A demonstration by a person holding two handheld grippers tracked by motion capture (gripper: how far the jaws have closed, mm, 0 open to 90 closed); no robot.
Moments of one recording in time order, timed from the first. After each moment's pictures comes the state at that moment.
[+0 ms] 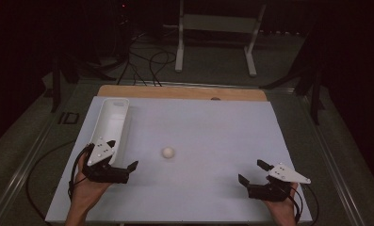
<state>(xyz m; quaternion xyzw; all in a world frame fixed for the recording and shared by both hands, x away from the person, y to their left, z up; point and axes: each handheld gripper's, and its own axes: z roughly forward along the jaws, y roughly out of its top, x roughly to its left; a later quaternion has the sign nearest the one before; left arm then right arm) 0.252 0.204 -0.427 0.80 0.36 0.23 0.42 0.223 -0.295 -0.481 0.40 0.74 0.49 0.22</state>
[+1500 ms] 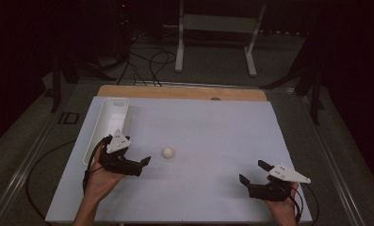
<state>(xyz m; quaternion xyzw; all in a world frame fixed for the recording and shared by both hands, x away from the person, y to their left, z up) 0.281 0.175 -0.433 0.82 0.35 0.19 0.41 0.224 -0.298 -0.484 0.41 0.74 0.48 0.22</state>
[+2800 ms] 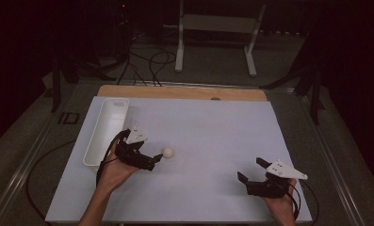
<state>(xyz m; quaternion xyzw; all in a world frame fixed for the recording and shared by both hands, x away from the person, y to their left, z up) 0.310 0.142 -0.441 0.84 0.33 0.16 0.39 0.232 -0.293 -0.482 0.40 0.75 0.48 0.23</state>
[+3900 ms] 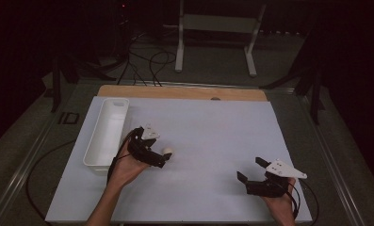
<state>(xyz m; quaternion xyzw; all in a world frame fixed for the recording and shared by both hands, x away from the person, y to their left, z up) 0.329 0.114 -0.455 0.86 0.33 0.15 0.36 0.234 -0.292 -0.482 0.40 0.75 0.48 0.22</state>
